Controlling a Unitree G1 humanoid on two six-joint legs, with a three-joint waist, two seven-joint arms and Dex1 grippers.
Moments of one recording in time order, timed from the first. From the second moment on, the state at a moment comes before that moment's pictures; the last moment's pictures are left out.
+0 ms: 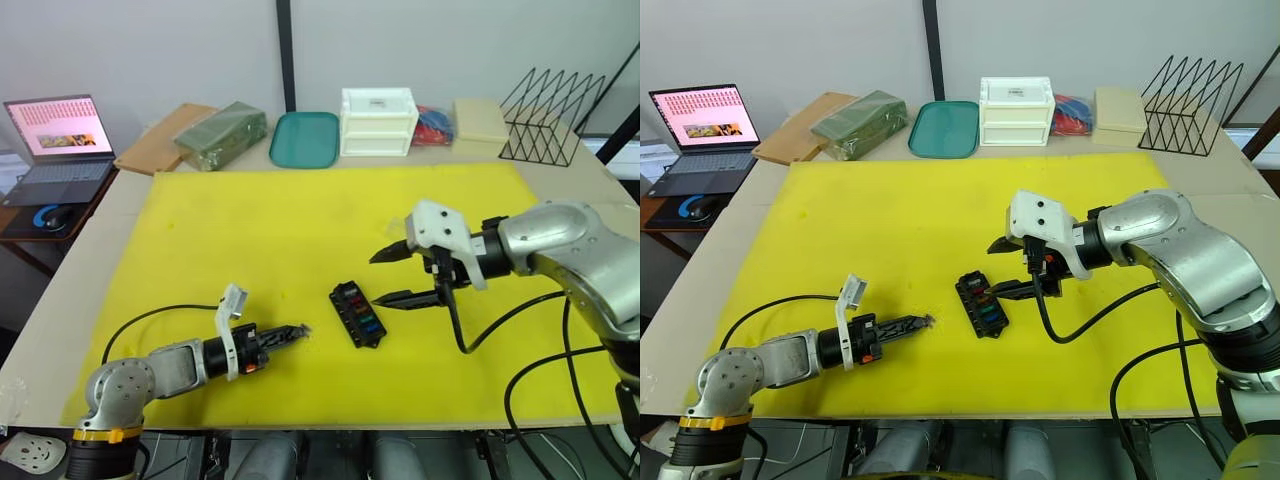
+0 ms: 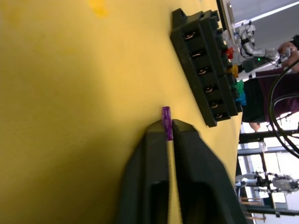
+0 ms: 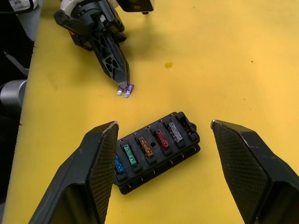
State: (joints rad) left arm -0.07 0.42 0.14 -0.25 -1.21 1.21 -0.35; right arm -0.69 -0.97 0.19 -0.49 0.52 0.89 1.14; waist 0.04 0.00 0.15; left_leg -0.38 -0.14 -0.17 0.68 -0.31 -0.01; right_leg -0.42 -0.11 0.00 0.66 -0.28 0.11
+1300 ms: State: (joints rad) left arm -0.63 0.72 -0.21 -0.09 -0.59 0.59 -1.32; right arm -1.02 -0.69 0.17 -0.39 0.81 1.47 0.89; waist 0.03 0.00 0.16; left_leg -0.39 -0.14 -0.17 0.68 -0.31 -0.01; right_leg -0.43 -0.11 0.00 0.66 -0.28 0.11
